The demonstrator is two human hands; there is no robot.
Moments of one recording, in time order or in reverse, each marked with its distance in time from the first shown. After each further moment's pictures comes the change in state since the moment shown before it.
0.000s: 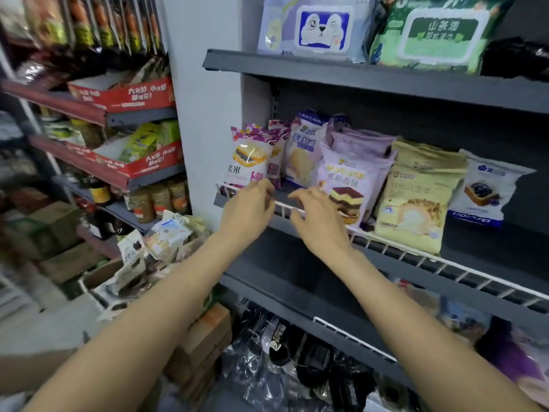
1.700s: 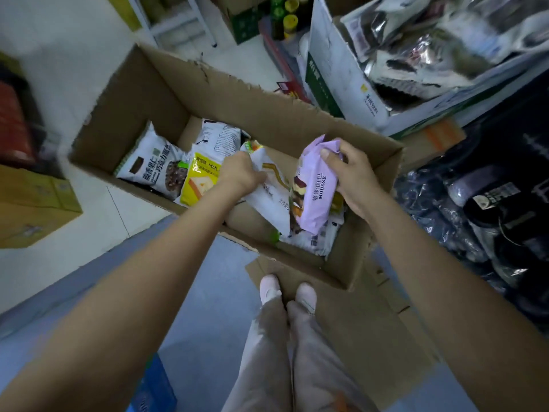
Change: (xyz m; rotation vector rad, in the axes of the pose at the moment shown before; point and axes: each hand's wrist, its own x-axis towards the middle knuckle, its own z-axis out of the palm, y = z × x) left_hand -0.378 -0.451 -0.042 0.113 -0.570 -1.239; right_hand -0.177 -0.245 0.478 1.019 -0.878 0.460
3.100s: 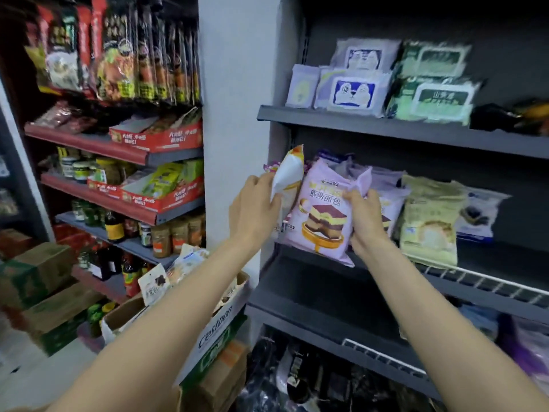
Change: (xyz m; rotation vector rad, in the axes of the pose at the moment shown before) left_hand -0.333 0.409 -0.140 -0.267 0.740 1.246; right_hand -0.291 -0.326 -0.335 0.357 1.061 -0.581
